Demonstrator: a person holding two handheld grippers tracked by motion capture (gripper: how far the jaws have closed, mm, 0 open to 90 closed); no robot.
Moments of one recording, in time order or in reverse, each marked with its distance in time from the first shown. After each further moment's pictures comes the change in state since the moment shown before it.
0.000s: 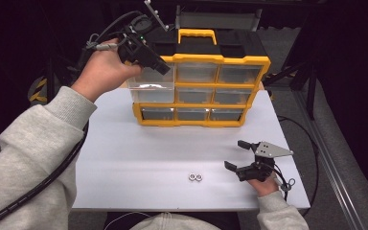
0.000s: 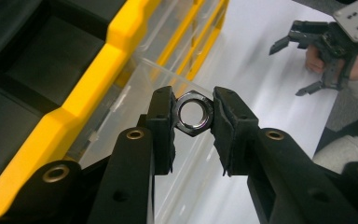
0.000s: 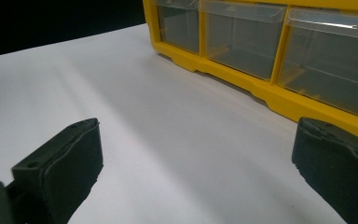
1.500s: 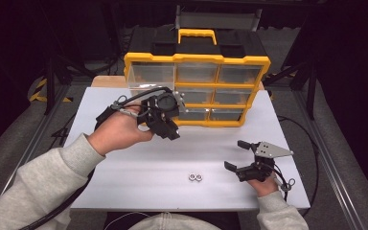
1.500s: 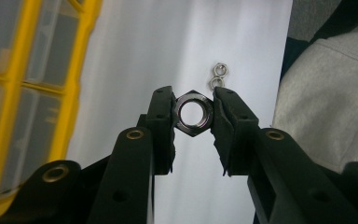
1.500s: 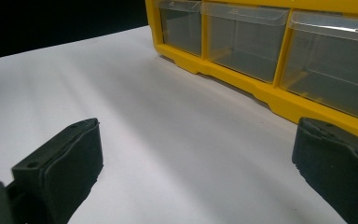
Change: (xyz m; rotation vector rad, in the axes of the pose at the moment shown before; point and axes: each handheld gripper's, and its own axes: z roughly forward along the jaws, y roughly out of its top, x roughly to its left) left arm -0.085 -0.055 0.078 0.187 -0.147 0.293; right arm 0.001 0.001 0.000 -0.008 0.005 -0.008
